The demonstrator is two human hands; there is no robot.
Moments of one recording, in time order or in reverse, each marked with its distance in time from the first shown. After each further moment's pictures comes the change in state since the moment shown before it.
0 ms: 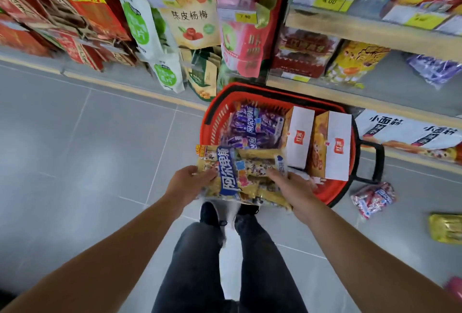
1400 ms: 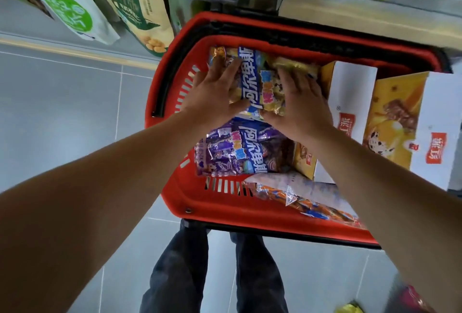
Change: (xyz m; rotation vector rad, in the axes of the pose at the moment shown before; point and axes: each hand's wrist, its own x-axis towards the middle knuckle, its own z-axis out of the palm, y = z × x) left_hand 0.344 0.087 0.135 0.970 -0.061 0.696; right_hand 0.350 -0.015 0.014 -1.109 0.310 -0.441
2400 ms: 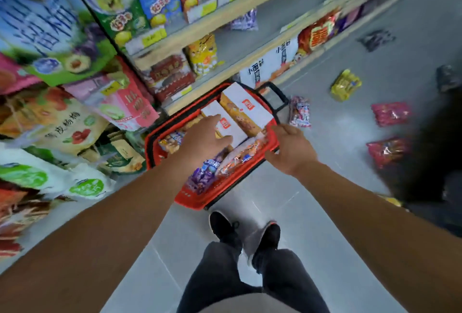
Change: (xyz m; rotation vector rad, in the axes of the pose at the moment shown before) left_hand -0.290 0.189 -0.203 0.168 -0.202 0.608; right_hand -0.423 -0.065 -0.183 0.426 0.231 0.648
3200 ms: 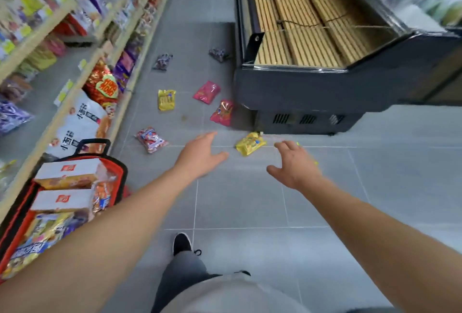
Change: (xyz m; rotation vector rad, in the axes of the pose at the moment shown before) left_hand -0.267 0.338 0.271 0.356 -0.282 0.788; right_hand -0.510 0.280 0.082 0.298 0.379 0.830
